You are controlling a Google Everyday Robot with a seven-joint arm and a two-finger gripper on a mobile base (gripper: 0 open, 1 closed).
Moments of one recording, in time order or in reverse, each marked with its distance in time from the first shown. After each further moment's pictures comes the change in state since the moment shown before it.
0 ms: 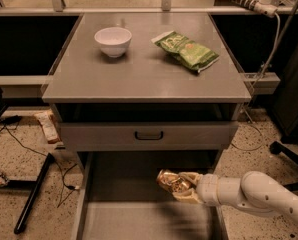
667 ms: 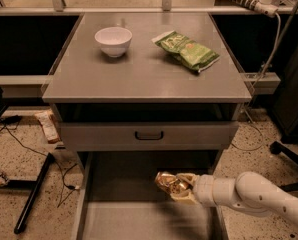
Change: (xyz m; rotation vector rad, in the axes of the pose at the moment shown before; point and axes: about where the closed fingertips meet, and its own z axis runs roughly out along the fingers) arm 0.008 0.001 0.013 0.006 0.032 -0.006
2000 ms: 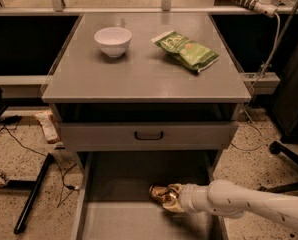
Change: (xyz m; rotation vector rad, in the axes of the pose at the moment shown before) arm 0.068 0.015 0.078 -0.002 0.197 -0.050
